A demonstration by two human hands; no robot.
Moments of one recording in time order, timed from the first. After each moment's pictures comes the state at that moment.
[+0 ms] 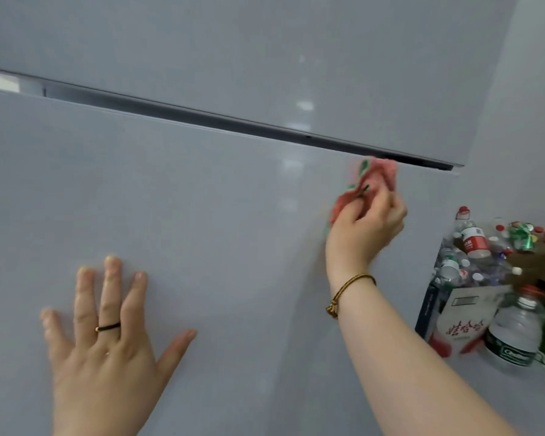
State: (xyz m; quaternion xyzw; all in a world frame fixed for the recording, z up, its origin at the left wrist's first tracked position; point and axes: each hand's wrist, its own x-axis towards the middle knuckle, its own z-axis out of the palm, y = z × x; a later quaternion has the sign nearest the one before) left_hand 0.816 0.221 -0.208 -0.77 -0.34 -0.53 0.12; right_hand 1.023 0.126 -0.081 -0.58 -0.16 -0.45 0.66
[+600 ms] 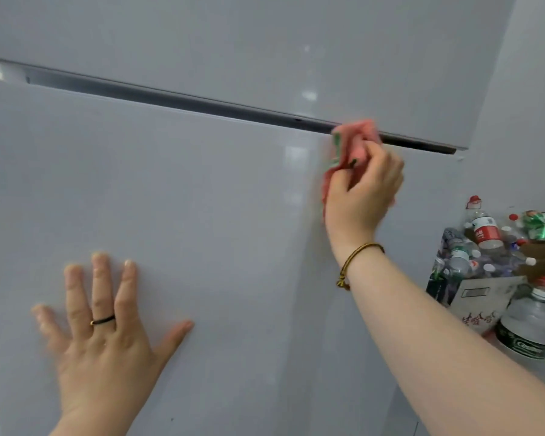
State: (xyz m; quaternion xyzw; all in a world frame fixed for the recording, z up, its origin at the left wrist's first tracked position) left_hand 0.827 0.216 -0.218 -0.77 -0.37 -0.51 0.08; right_hand 1.038 0.117 -0.066 -0.56 -0.29 -0.49 0.60
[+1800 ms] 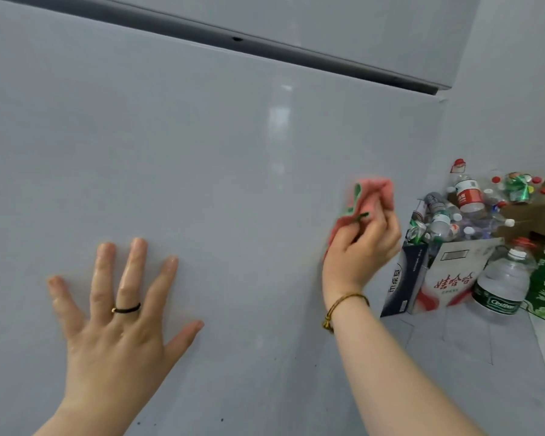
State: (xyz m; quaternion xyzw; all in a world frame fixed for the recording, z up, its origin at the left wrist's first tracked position) left_hand 0.876 0.189 -0.243 -0.81 -0.28 -0.47 0.20; right_hand 1.106 0.090 -0.190 -0.61 -0.18 -0.50 0.59
